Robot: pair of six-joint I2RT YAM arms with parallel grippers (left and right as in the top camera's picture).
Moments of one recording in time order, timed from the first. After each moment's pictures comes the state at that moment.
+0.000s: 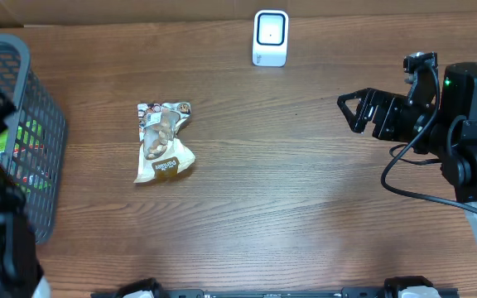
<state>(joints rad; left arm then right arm) 0.28 1.14 1.89 -0.90 -0.52 -0.06 0.08 1.20 1.37 -0.91 -0.47 0.36</state>
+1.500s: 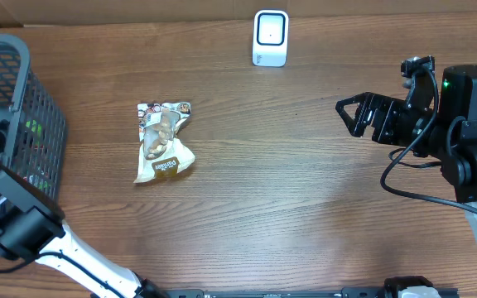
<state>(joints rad) 0.76 2.21 1.87 -0.98 -0.07 -0.13 0.08 1.20 1.37 -0.94 -0.49 0.36</state>
